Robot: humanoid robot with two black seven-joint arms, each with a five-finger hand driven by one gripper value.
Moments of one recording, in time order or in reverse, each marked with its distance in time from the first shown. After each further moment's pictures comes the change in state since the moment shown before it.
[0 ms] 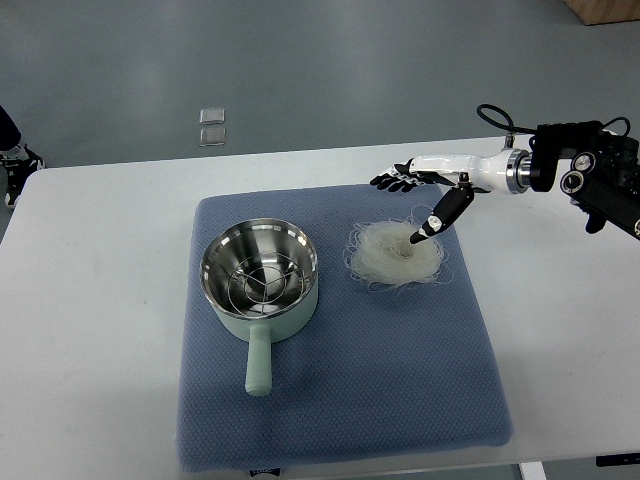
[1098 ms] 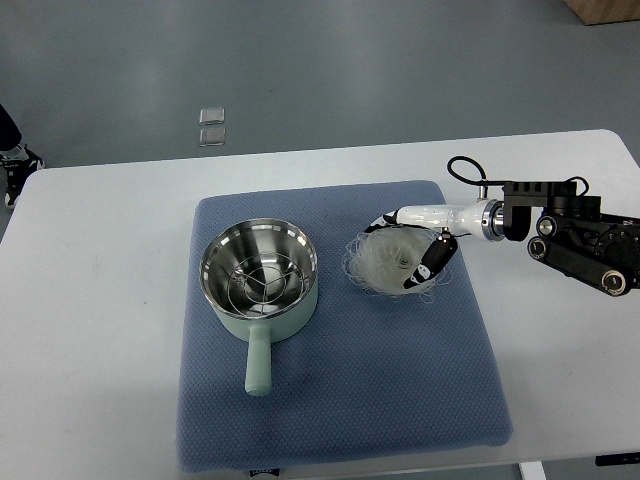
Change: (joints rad) left arm -0.001 0.000 0.000 0.000 0.000 0.000 0.000; right arm -0.036 0.039 -0.209 0.032 -0.117 -0.247 0.016
